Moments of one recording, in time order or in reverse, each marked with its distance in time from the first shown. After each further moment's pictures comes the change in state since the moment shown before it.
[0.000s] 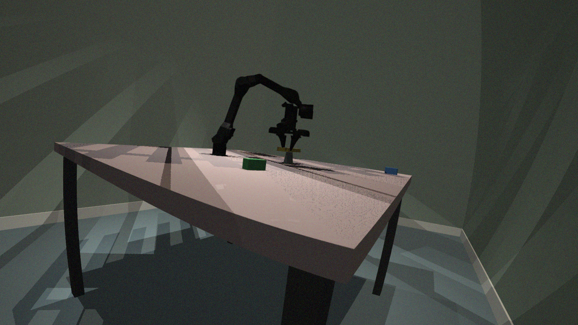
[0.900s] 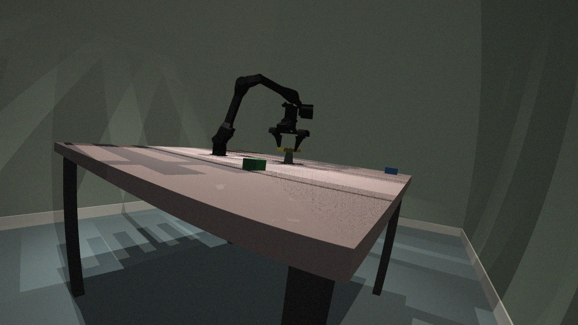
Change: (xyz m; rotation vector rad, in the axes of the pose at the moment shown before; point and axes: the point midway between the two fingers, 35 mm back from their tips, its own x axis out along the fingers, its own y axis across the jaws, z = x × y) arm 0.000 0.000 0.000 0.000 0.000 0.001
